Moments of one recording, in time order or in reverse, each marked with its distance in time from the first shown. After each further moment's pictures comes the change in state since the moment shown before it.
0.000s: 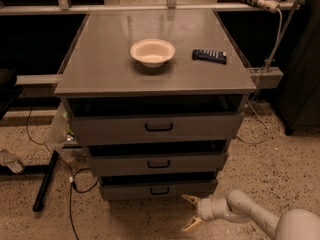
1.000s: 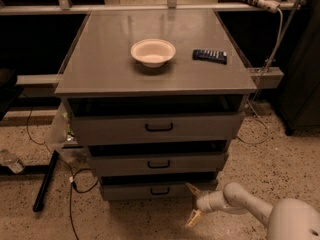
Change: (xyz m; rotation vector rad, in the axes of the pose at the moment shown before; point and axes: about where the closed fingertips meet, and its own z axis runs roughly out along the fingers) arm 0.014 -0.038 -0.003 0.048 0.128 -0.026
